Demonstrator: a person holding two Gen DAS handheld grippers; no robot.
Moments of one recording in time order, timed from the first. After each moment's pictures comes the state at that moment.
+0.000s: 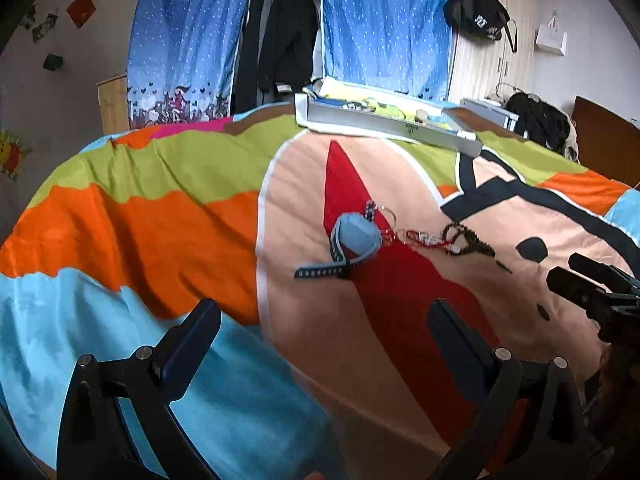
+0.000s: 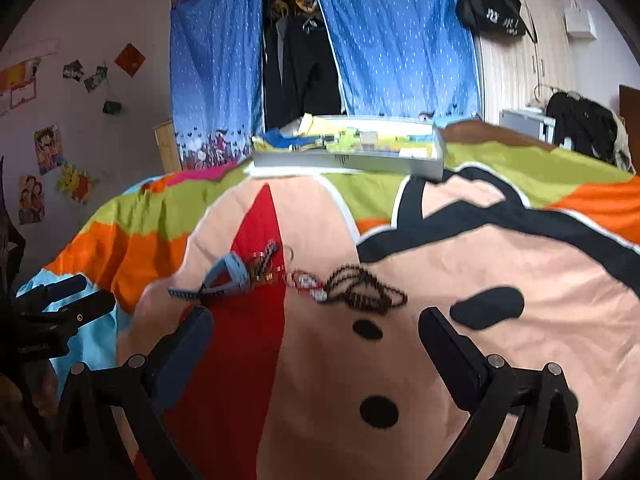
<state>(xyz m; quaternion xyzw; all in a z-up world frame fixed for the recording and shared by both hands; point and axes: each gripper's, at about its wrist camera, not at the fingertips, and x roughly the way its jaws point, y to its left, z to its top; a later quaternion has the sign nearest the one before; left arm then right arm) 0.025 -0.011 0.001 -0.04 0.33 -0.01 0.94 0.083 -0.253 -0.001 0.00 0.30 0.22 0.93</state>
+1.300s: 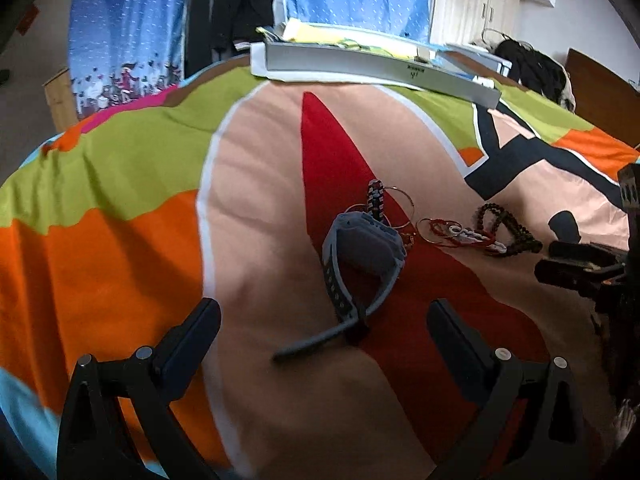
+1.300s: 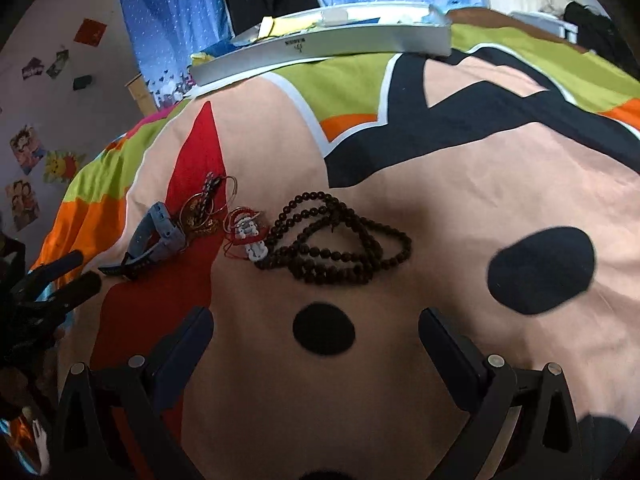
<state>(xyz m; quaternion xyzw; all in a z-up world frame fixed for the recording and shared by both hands) 0.151 0.003 -0.045 0.01 0.41 -0.08 0.91 0.191 -0.263 -0.076 0.03 0.45 0.23 0.86</state>
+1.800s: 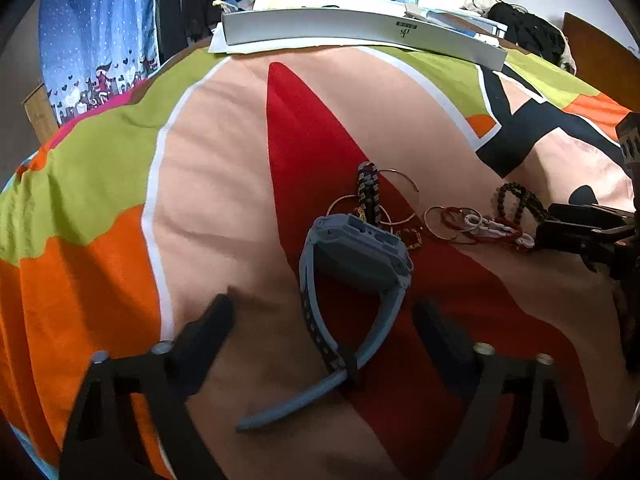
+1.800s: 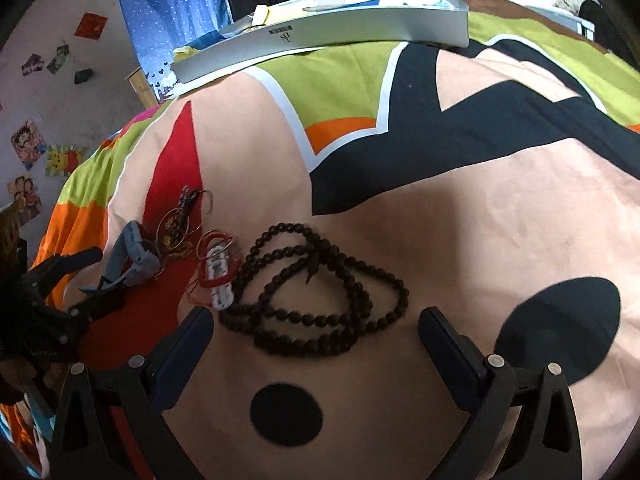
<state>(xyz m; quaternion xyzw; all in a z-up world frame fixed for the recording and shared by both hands) 0.194 -0.016 -0.071 0.05 0.45 -0.09 0.89 0.236 -0.262 -0.087 0.03 0.47 0.25 0.85</state>
